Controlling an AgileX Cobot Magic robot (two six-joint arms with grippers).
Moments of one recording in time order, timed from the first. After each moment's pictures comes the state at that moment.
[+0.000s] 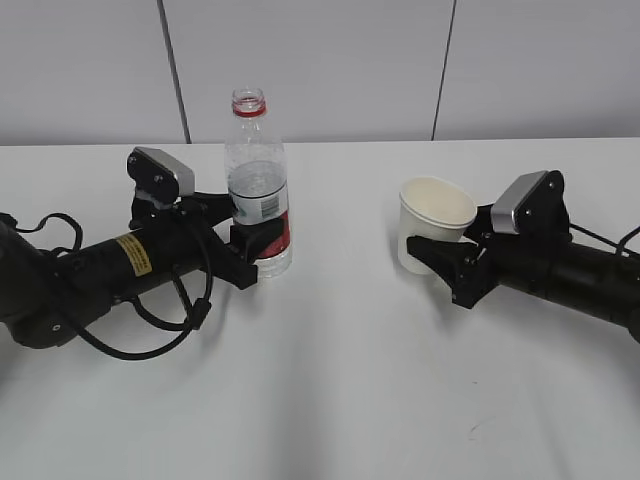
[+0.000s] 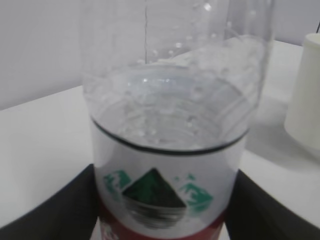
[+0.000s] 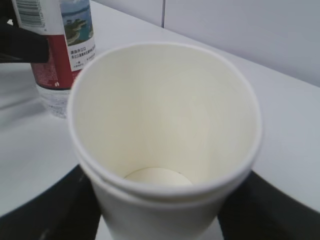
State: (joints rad) left arm -0.29 2.17 -0.88 0.60 -1.12 -0.22; right arm -0.04 2.14 -0.79 -0.83 -1.15 0.11
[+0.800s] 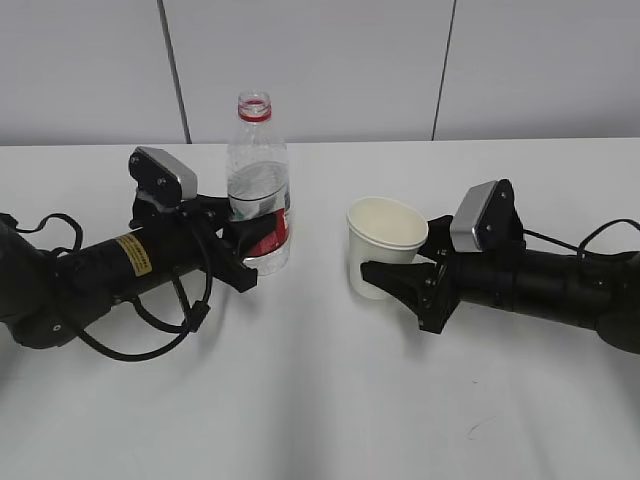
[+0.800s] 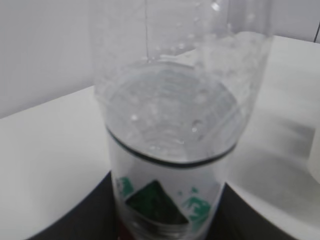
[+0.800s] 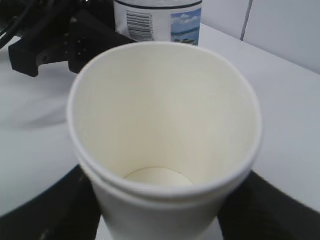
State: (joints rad) left arm -0.29 2.18 -0.88 0.59 -1.12 -0.16; right arm 0.06 2.14 -0.82 -0.95 -1.15 0.17
